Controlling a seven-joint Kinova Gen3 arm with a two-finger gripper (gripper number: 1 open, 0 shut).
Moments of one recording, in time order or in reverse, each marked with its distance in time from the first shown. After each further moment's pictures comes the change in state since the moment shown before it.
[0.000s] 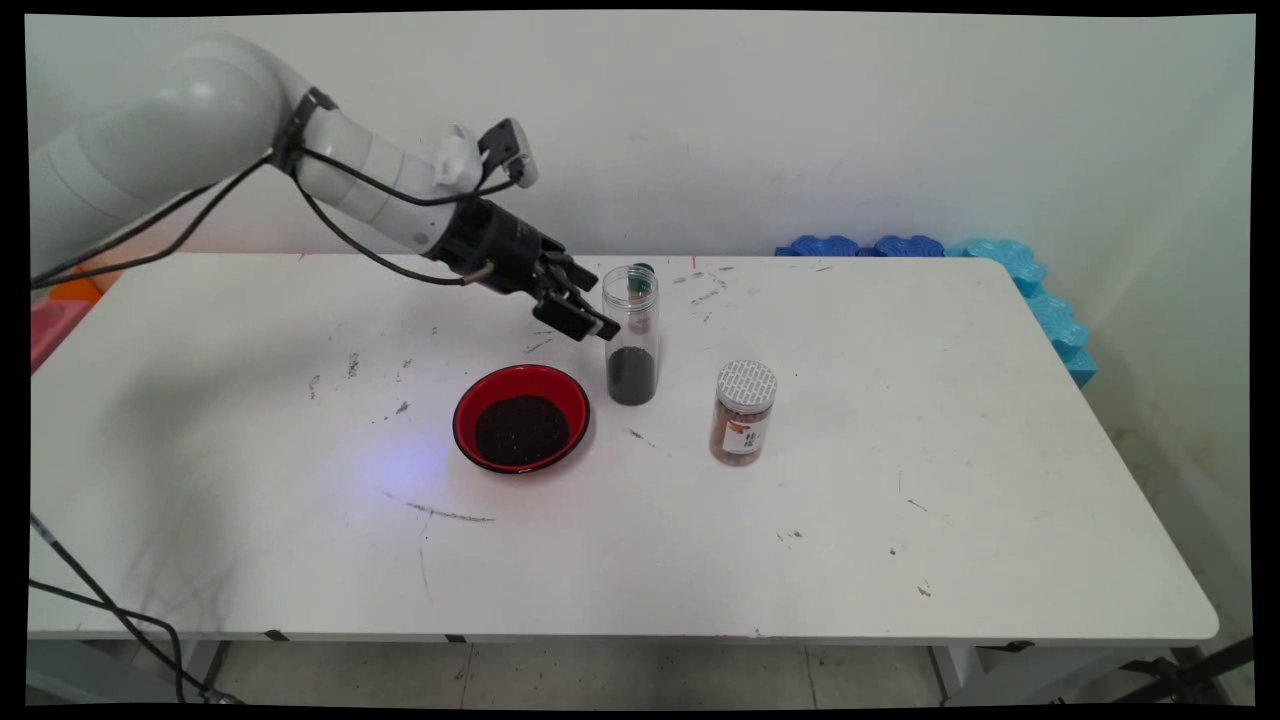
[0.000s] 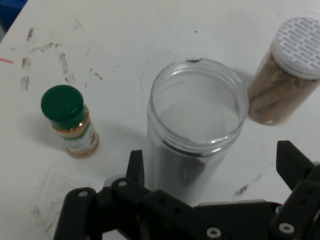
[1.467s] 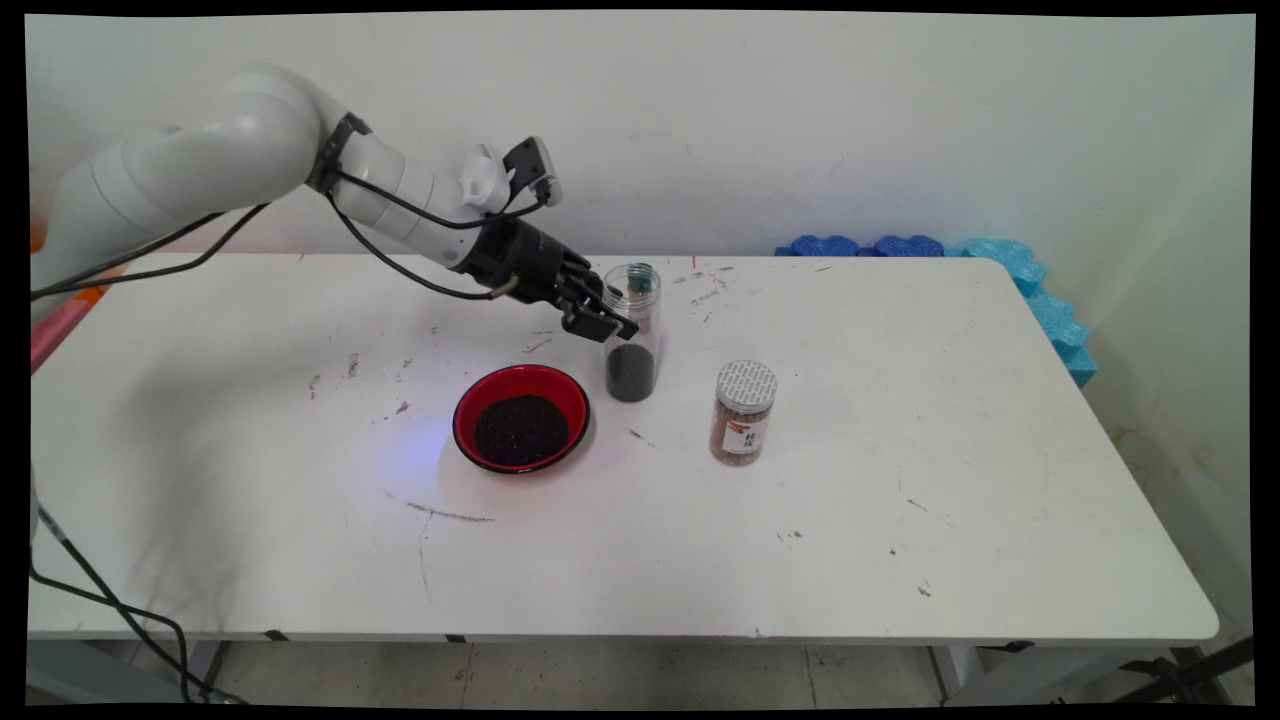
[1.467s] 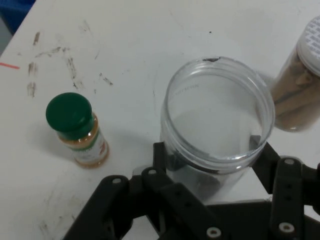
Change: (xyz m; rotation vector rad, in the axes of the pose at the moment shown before) arm -0.002 -0.002 0.027 0.030 0.009 0.022
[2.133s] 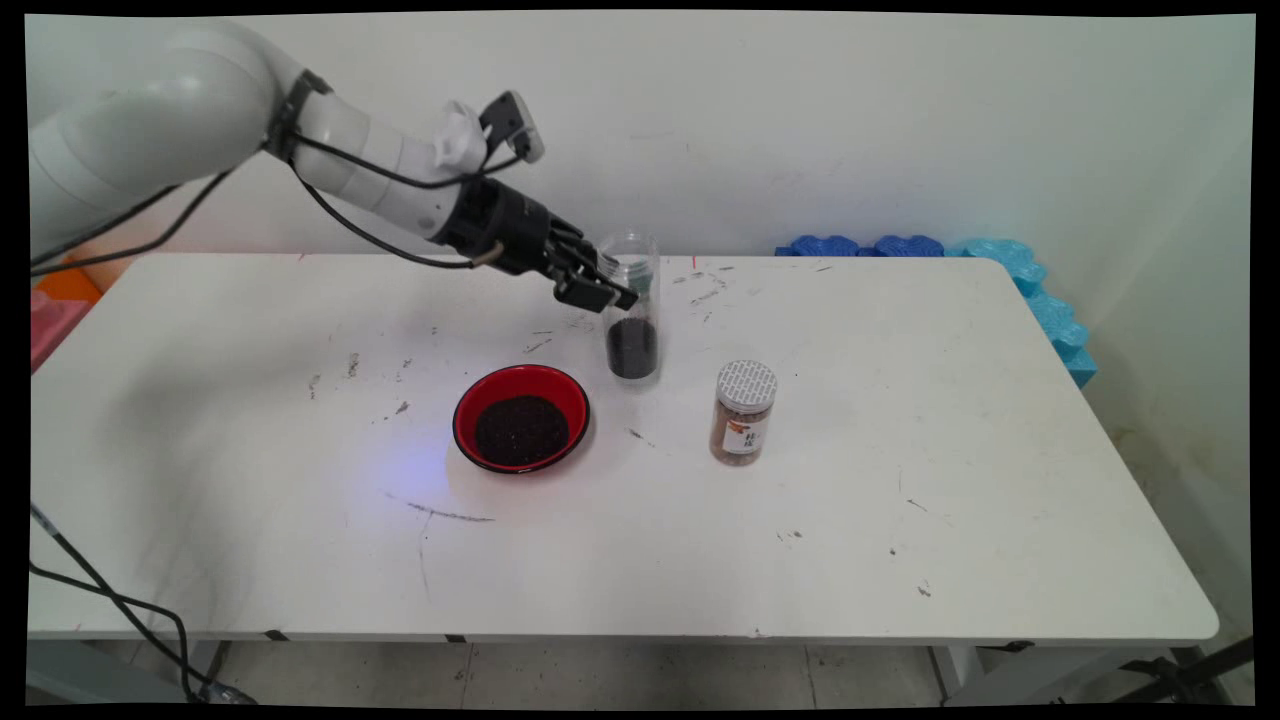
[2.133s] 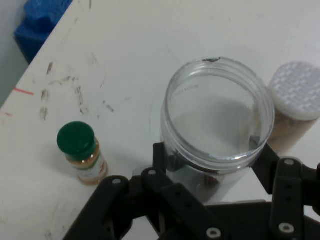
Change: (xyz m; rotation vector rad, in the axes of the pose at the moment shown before) arm 0.022 0.015 -0.042 0.021 0.053 -0.031
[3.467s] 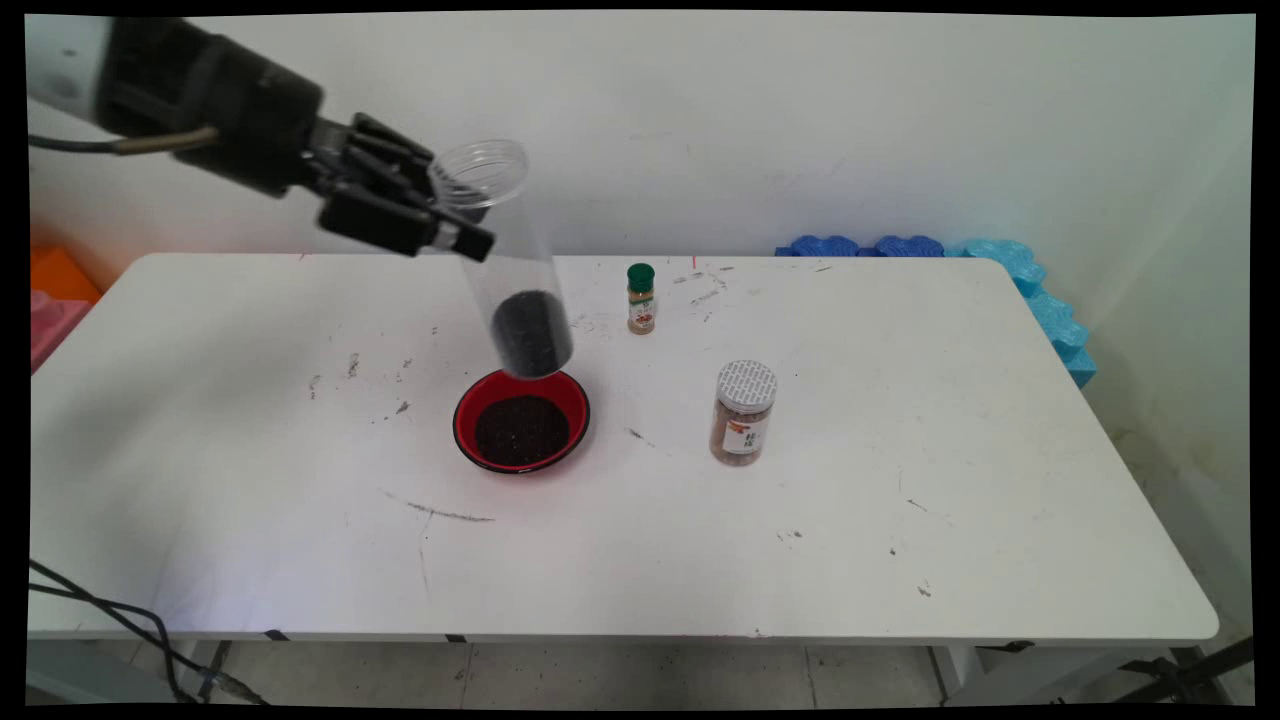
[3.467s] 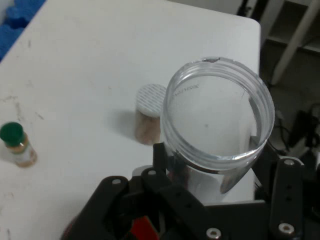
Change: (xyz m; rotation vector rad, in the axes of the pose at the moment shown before) arm 0.018 0.072 -0.210 -0.131 0.063 -0.017
